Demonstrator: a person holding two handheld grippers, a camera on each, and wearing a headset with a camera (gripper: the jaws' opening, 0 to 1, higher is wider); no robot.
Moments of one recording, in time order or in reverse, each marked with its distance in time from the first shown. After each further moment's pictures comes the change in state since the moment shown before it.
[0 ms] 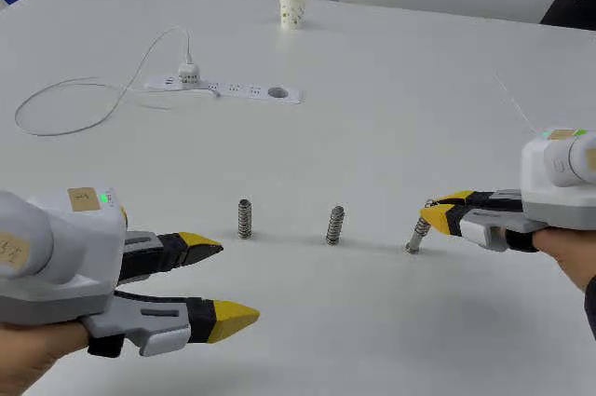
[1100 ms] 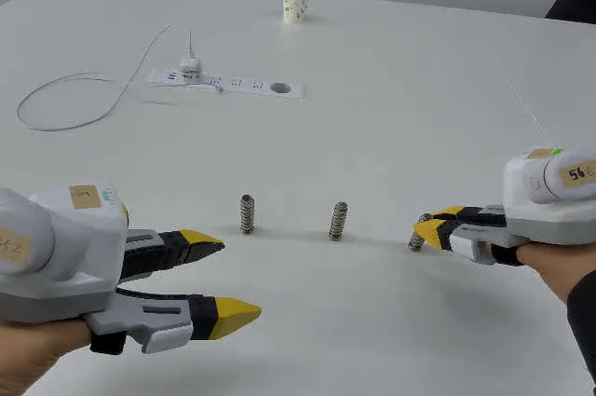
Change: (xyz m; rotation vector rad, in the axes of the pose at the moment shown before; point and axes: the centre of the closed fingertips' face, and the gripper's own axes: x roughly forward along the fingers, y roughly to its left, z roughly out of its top) left arm 0.001 0.001 -0.003 -0.011 0.001 0.004; right arm 0.017 0.001 -0.025 0.011 0.044 0.003
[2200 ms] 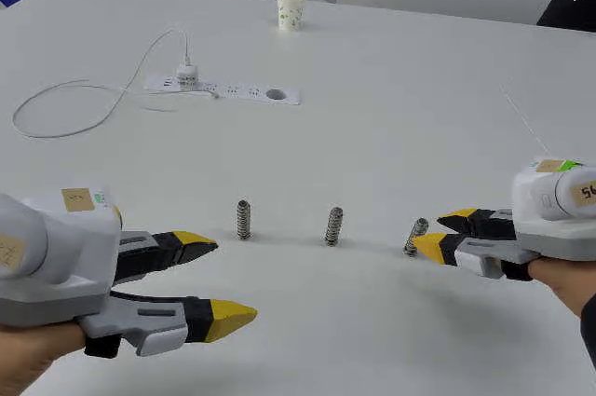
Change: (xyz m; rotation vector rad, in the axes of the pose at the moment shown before) left arm -0.004 0.002 0.004 0.004 -0.012 0.012; right arm -0.016 -0.002 -0.002 -0.066 -0.023 -0.013
